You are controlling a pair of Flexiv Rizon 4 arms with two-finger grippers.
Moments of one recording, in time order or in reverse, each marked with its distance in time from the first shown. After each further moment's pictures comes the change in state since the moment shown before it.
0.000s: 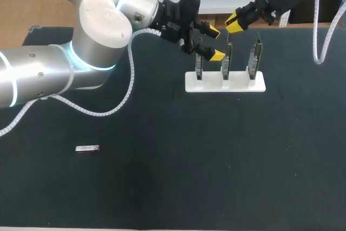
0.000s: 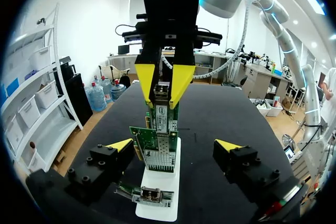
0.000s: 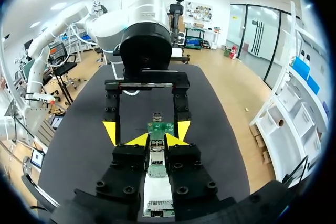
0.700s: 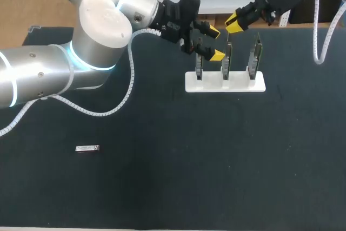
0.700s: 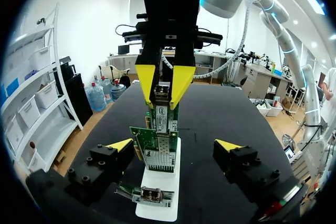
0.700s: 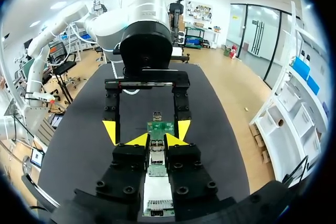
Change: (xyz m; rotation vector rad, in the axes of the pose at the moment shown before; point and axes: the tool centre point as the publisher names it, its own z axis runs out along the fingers) left arm 0.000 0.000 0.000 0.000 0.000 0.000; right arm -0.001 0.001 0.001 0.000 0.003 0.000
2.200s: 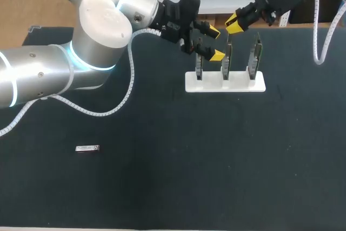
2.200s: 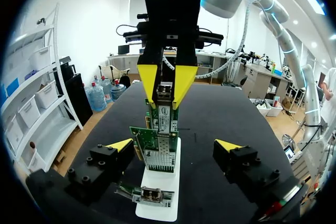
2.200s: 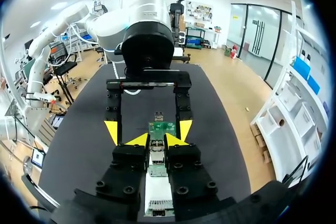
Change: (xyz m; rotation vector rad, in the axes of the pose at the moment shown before) left arm 0.000 0.000 0.000 0.000 0.000 0.000; right arm 0.001 0.002 0.000 -0.008 -0.002 0.004
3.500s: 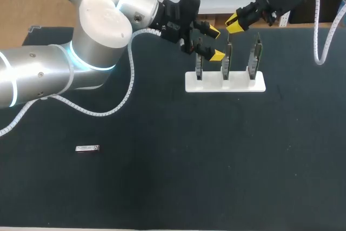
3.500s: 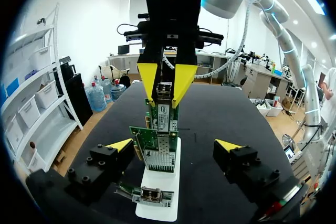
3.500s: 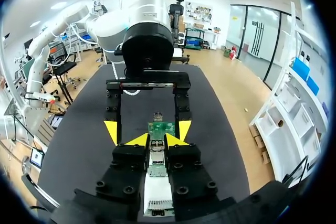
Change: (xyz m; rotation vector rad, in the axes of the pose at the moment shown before) left arm 0.000 0.000 0.000 0.000 0.000 0.000; right arm -0.002 -0.001 -0.001 0.010 -0.008 -0.009
